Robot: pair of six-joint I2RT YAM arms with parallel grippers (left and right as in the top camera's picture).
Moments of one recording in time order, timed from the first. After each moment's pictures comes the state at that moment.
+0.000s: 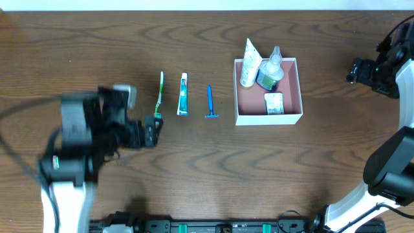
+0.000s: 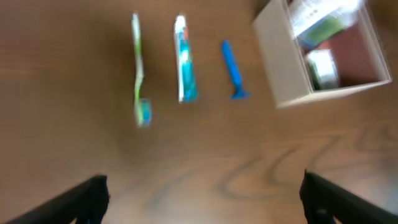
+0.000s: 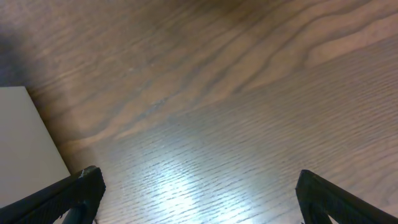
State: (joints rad) left arm 0.01 1.07 1.17 -1.10 0.35 -0.01; right arm -0.36 1.90 1.65 -1.01 -0.03 0.06
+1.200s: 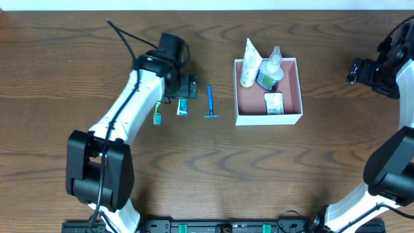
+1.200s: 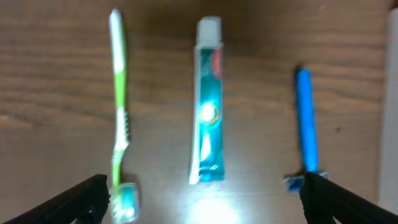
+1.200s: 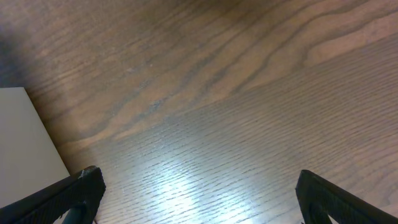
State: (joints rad) left arm -0.32 1.85 1.44 -0.83 -0.04 -0.28; right arm -0.37 1.90 1.65 -1.01 -0.03 0.06
